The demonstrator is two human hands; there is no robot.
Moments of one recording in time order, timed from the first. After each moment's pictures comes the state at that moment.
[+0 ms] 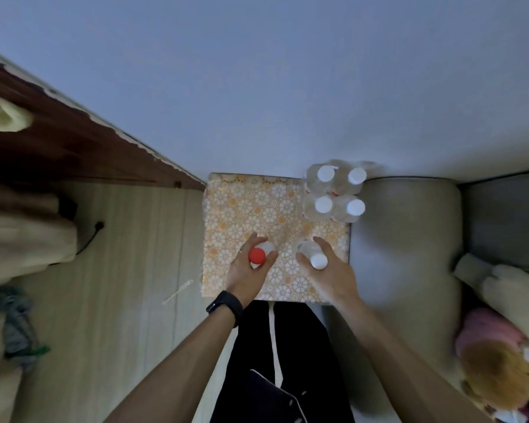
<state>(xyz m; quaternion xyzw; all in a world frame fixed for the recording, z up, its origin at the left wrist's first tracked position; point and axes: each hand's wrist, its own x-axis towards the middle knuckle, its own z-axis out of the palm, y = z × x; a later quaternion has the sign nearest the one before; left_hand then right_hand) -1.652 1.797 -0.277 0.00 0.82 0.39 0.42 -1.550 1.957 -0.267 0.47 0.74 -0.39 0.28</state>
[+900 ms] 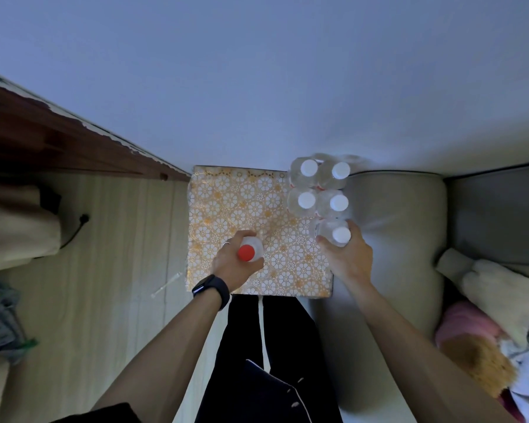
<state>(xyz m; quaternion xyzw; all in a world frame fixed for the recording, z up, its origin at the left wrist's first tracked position) -1.660 1.810 -0.292 0.05 0.84 0.28 0.46 -1.538 2.017 -0.276 0.58 0.70 -0.40 0.11</state>
